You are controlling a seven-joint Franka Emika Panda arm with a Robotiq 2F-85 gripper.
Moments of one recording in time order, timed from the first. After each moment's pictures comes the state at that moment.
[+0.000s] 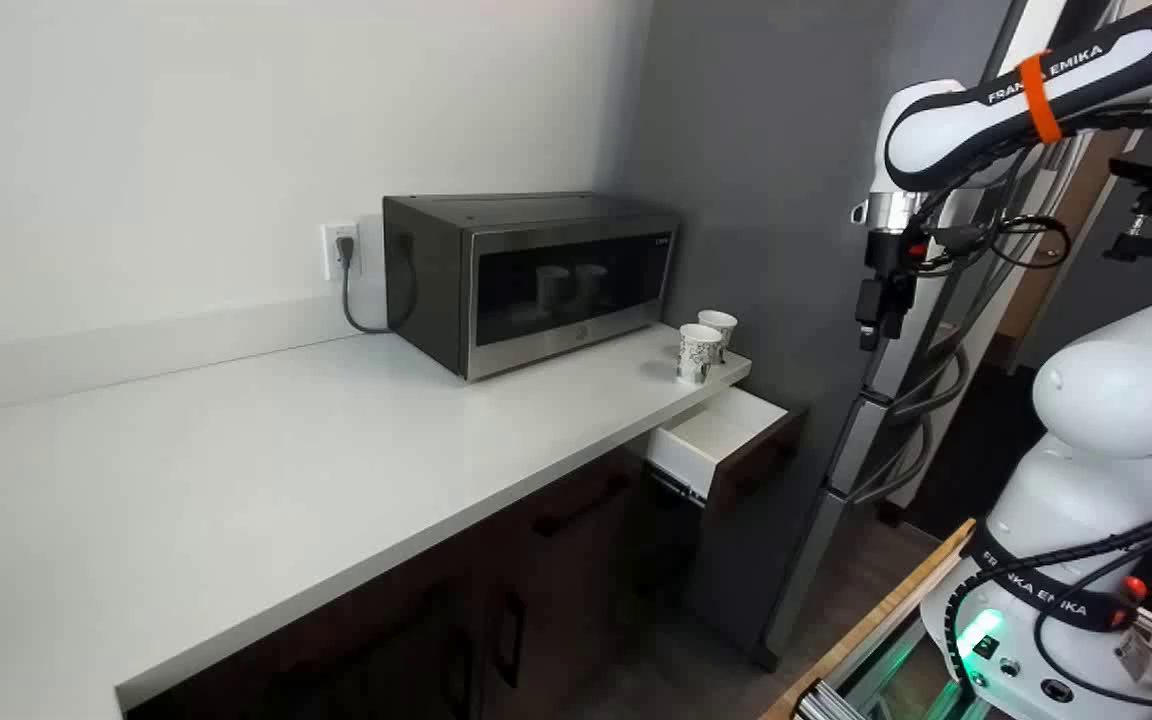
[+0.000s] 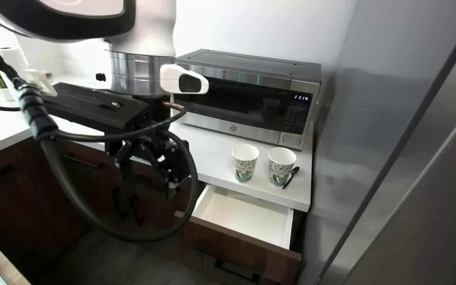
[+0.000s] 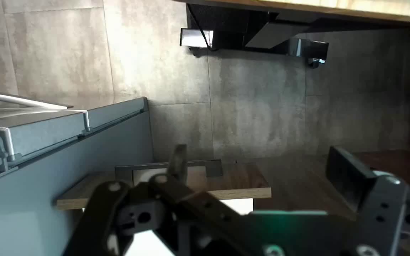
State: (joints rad) arm -0.16 -0.62 -0.23 -2.72 -0.25 1.95 -0.33
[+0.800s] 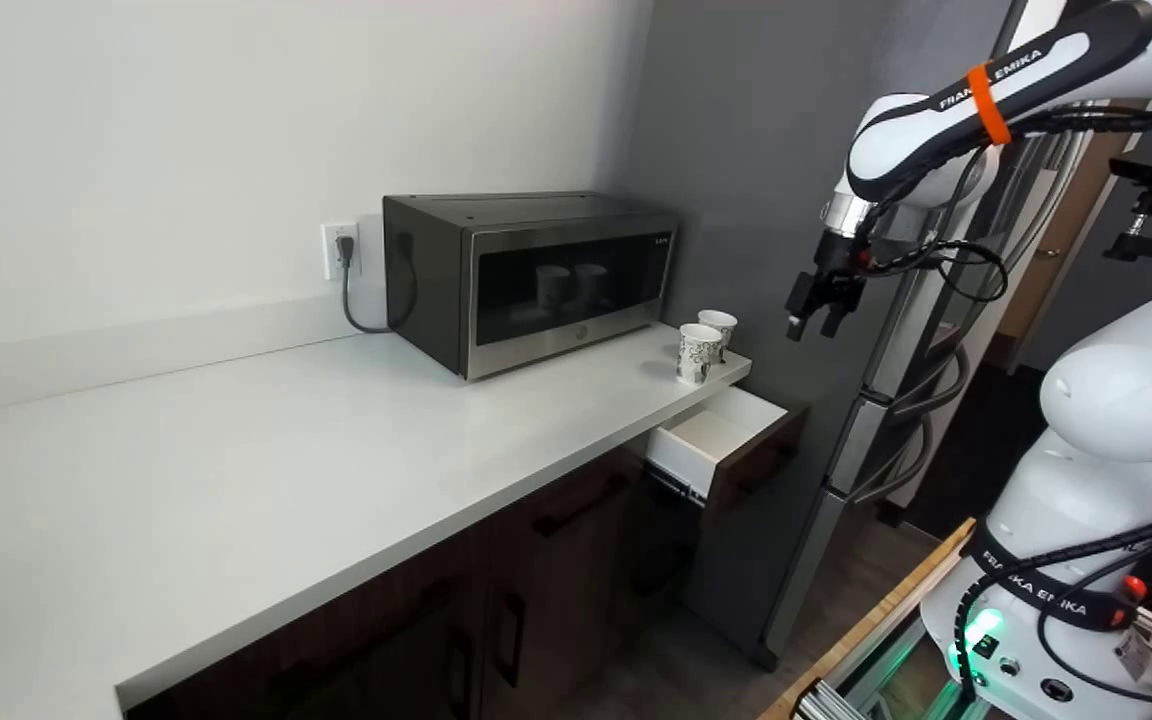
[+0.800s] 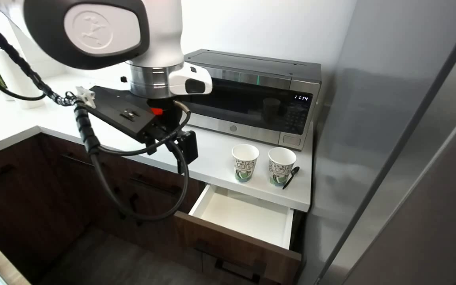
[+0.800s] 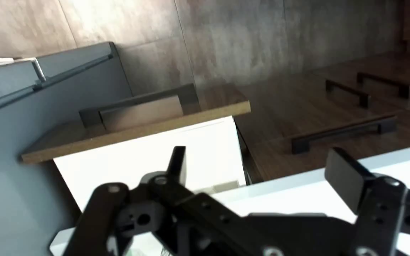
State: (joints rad) arm -0.10 -0.49 -0.21 -2.71 -0.05 2.27 -0.20
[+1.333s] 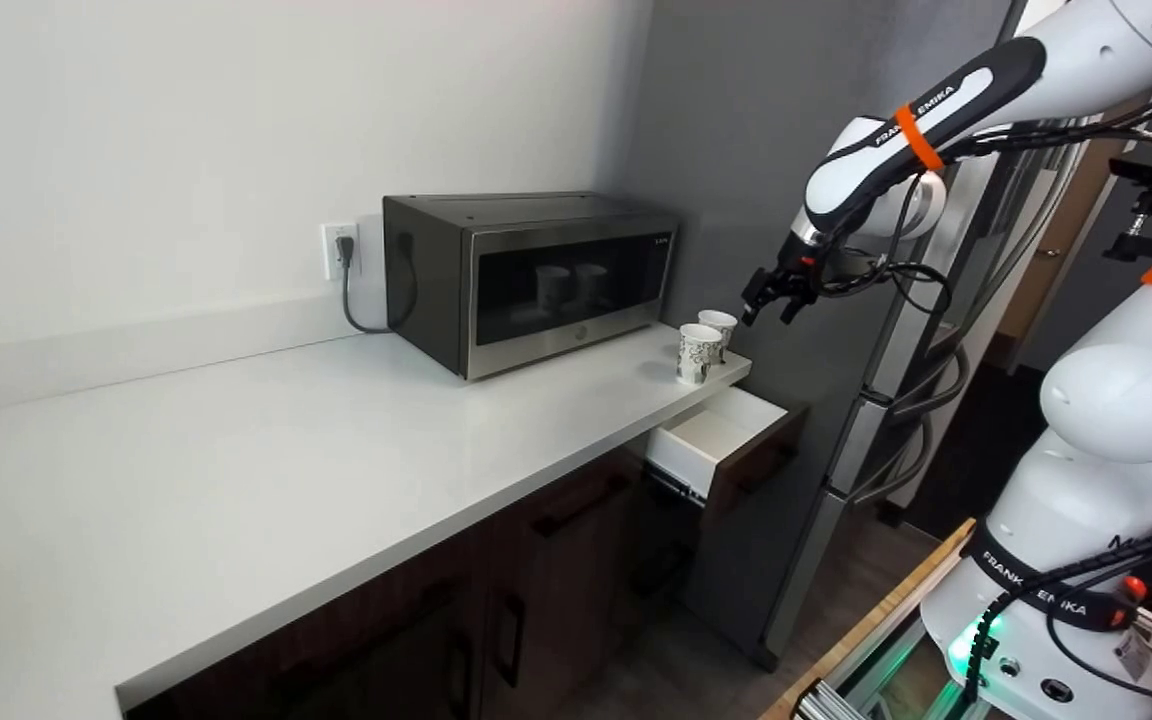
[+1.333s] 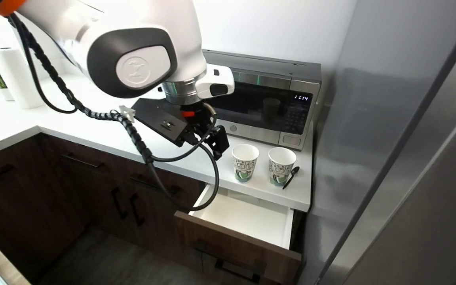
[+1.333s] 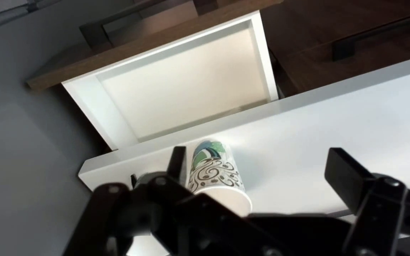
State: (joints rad) arm -0.10 -0.26 -0.19 -2.65 0.00 2.68 -0.12
